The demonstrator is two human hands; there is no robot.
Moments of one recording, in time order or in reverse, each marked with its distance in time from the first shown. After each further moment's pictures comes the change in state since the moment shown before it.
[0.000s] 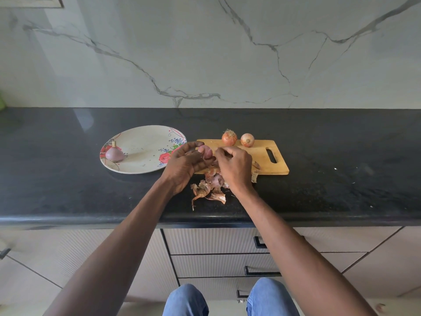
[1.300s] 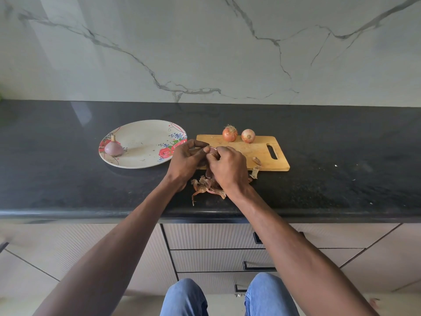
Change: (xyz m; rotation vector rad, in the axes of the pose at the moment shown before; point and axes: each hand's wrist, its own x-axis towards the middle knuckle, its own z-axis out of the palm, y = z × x) left_hand -0.006 -0.008 0.004 0.432 0.041 0.174; right_hand -0.013 -0.008 0.007 -0.359 -0.010 -0.294
